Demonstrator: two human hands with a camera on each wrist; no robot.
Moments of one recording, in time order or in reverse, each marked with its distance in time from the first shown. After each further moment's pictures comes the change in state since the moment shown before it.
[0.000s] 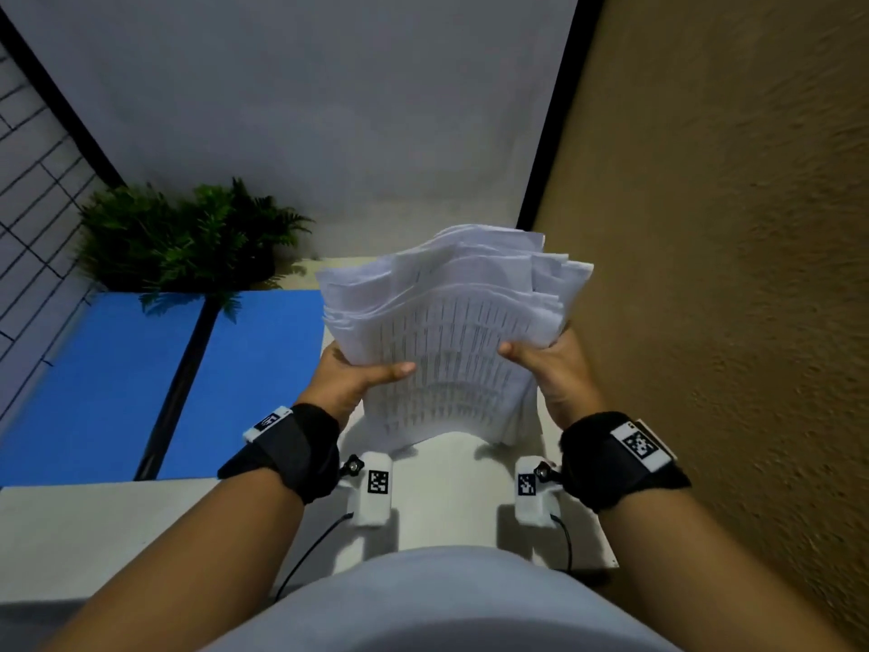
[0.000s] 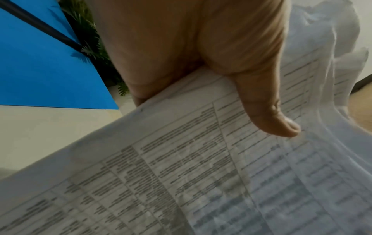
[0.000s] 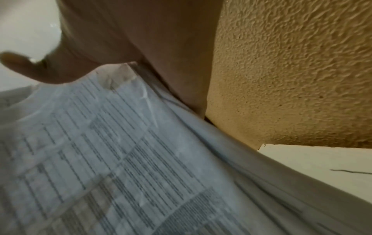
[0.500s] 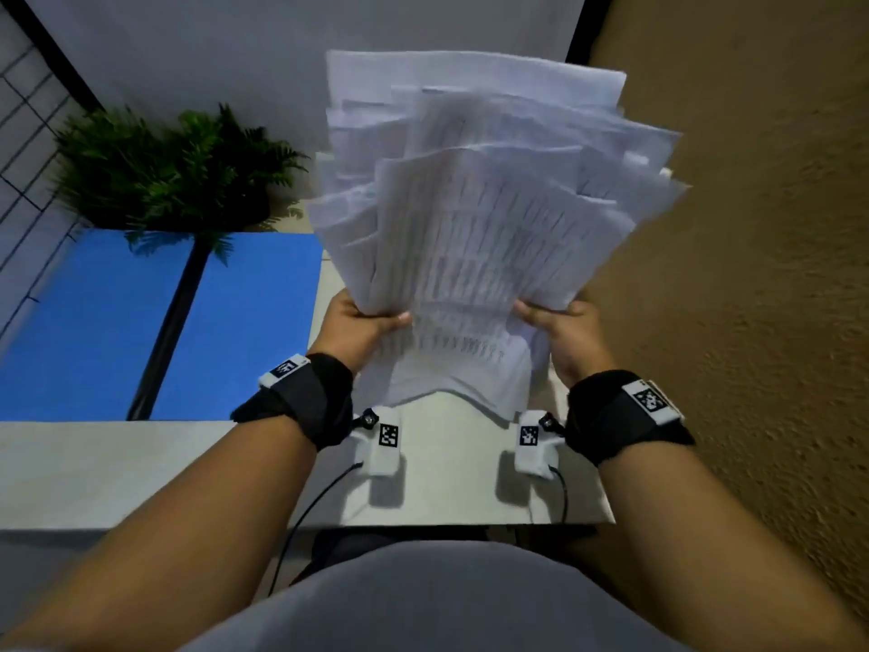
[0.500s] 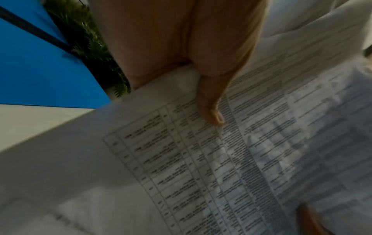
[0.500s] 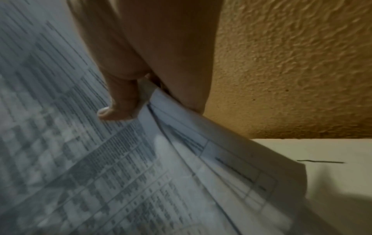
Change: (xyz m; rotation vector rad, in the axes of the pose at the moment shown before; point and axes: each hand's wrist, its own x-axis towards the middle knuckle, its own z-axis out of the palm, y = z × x) left_hand 0.007 -0.016 0.023 0.114 0.177 -0.058; right_hand 0.021 0.032 -0.027 -0.057 0.221 0.108
